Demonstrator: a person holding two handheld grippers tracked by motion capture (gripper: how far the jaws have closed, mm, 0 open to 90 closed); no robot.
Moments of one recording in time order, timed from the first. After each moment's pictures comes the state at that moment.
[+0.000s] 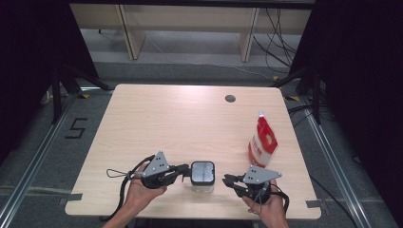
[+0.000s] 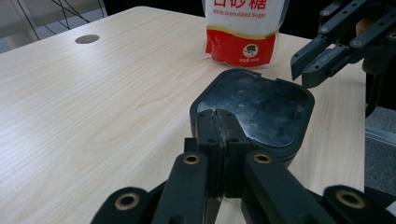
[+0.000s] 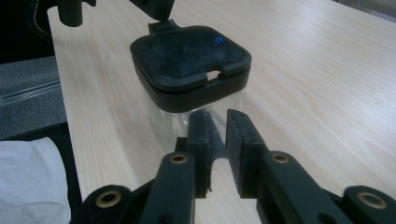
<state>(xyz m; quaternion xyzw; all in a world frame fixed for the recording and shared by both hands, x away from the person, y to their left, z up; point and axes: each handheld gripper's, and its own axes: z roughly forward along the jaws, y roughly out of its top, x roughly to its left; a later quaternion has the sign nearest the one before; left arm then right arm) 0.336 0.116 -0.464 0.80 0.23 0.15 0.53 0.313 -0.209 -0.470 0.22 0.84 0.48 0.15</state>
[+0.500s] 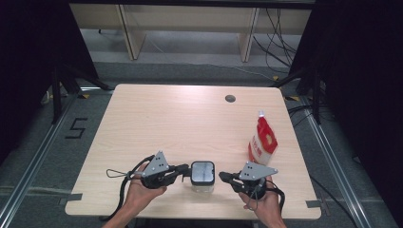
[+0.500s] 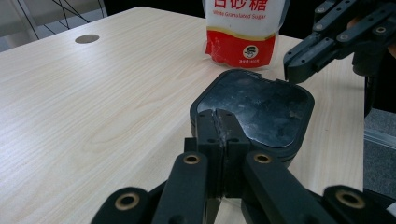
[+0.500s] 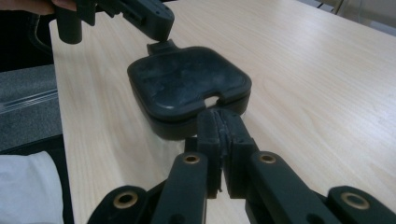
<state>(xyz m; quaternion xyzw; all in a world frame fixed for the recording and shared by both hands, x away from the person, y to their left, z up) 0.336 0.116 -0.465 0.80 0.23 0.14 0.53 0.320 -0.199 -0.465 0.22 0.83 0.49 0.14</state>
